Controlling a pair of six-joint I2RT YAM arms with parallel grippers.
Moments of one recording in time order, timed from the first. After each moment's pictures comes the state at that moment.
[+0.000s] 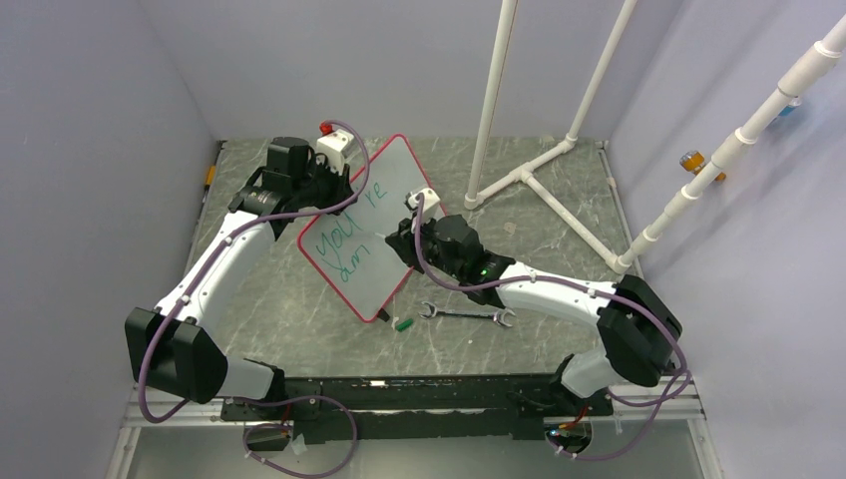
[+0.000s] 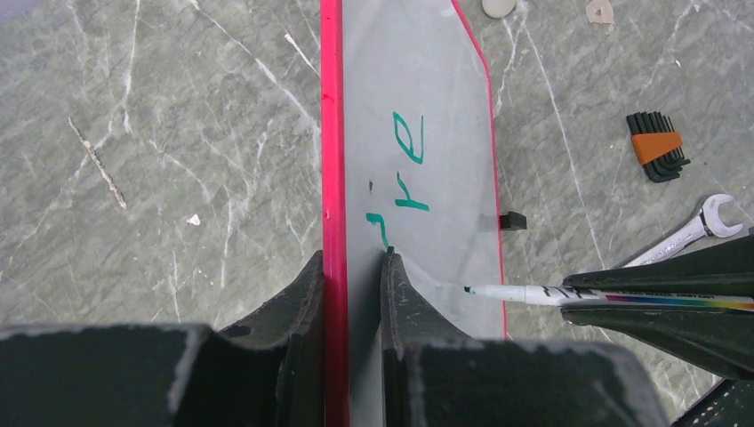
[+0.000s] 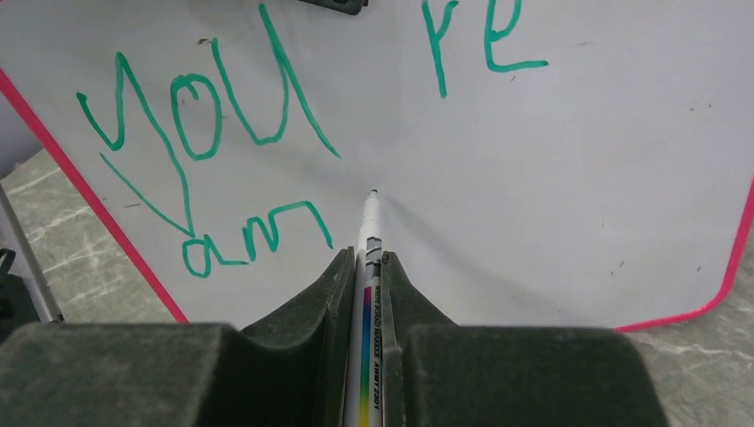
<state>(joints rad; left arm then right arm) -0.29 1.37 1.27 -0.47 0.30 0.12 0.90 1.46 0.88 0.36 0.05 0.20</state>
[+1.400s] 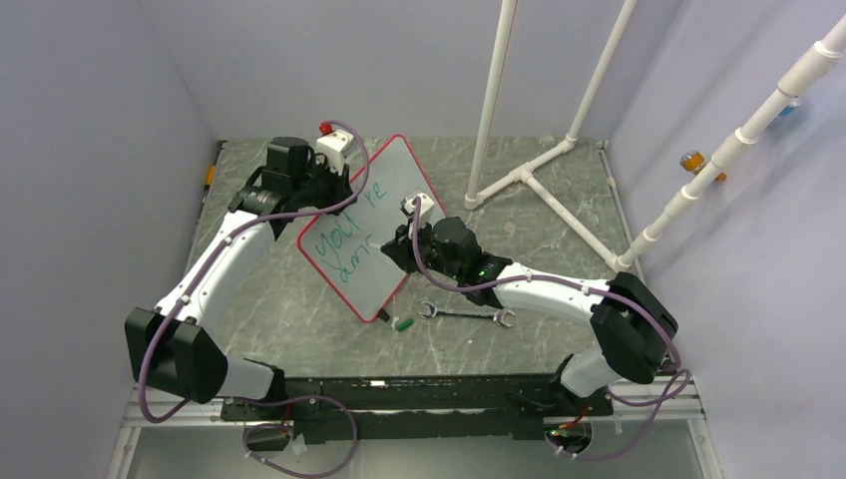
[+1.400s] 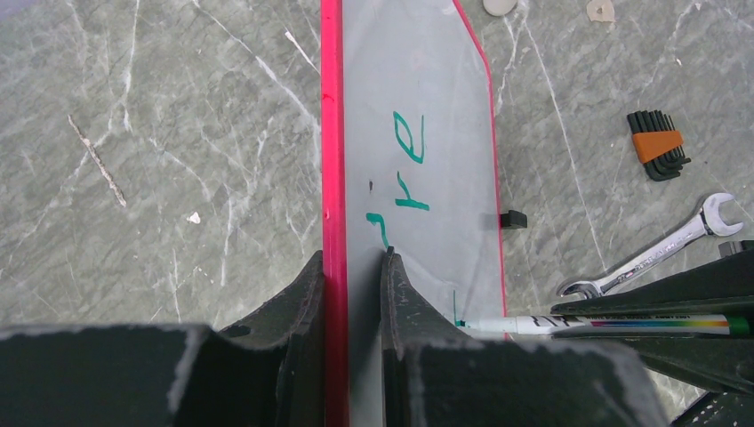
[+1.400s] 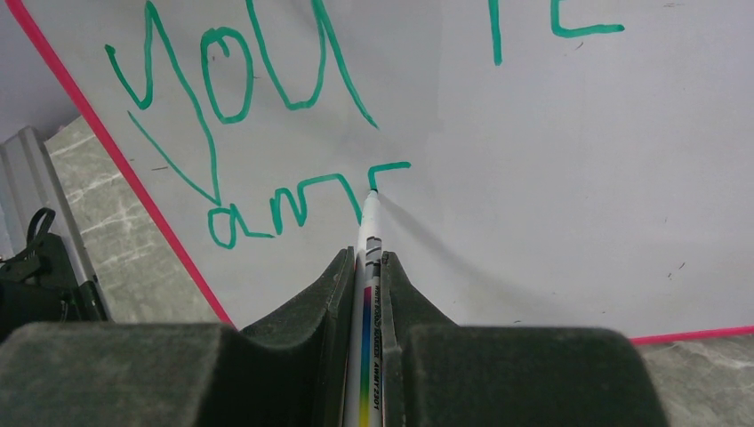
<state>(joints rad) -0.29 1.37 1.27 -0.48 0.30 0.12 0.90 1.49 0.87 0.39 -0.06 0.22</state>
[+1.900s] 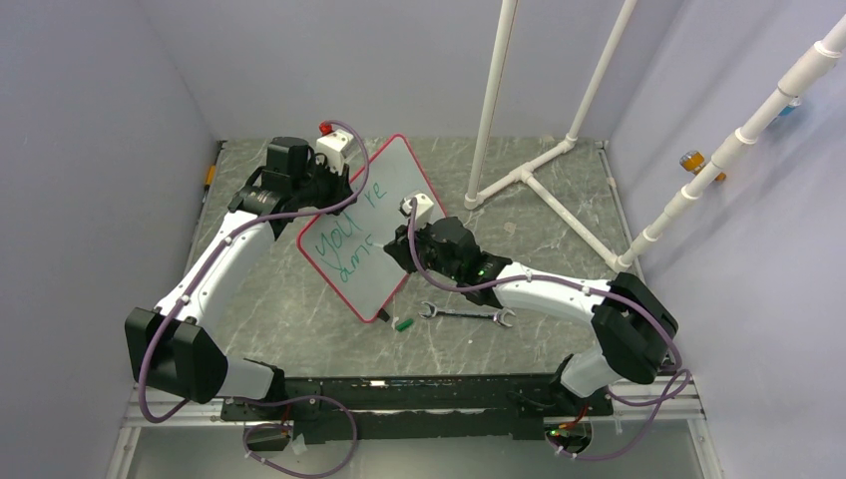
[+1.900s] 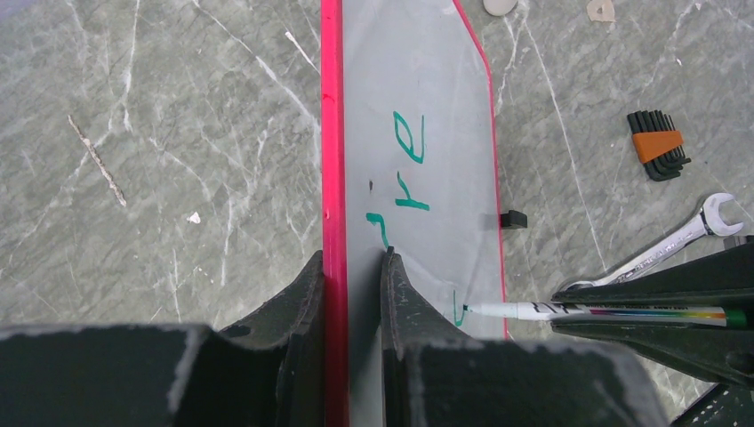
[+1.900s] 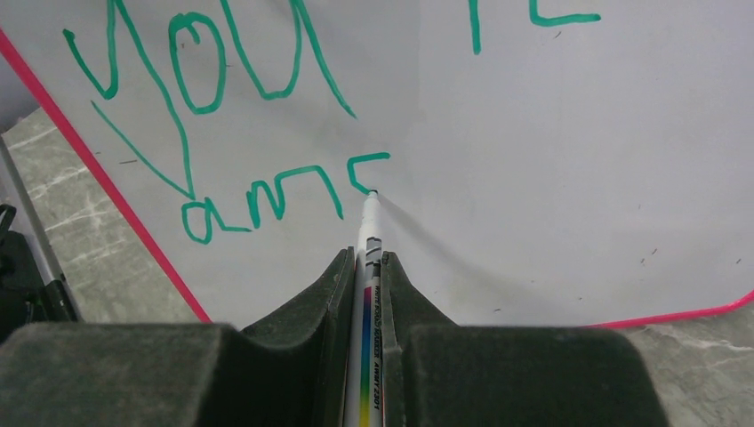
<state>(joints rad) -0.29 1.37 1.27 -0.48 0.30 0.12 0.90 1.49 0.87 0.35 -0.01 0.19</state>
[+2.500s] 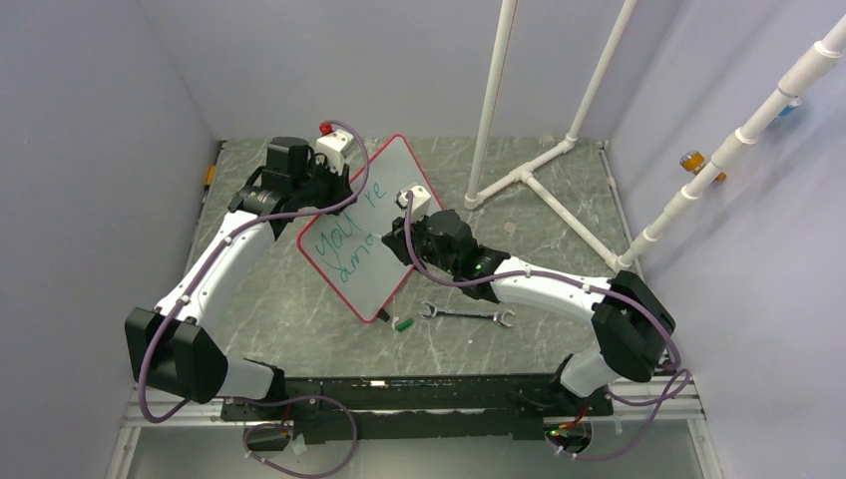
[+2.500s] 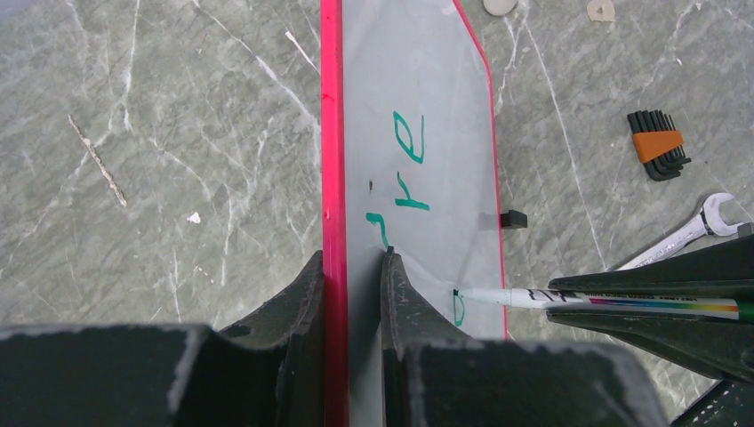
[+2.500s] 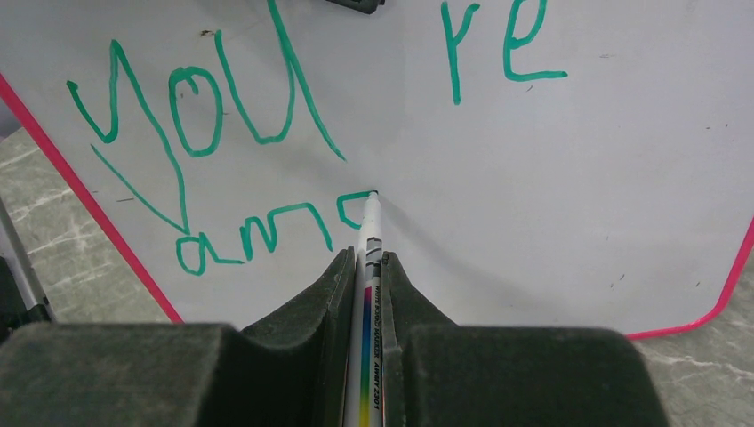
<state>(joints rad) -0.29 1.37 1.27 -0.48 0.30 0.12 0.90 1.50 0.95 0.30 0.02 0.16</state>
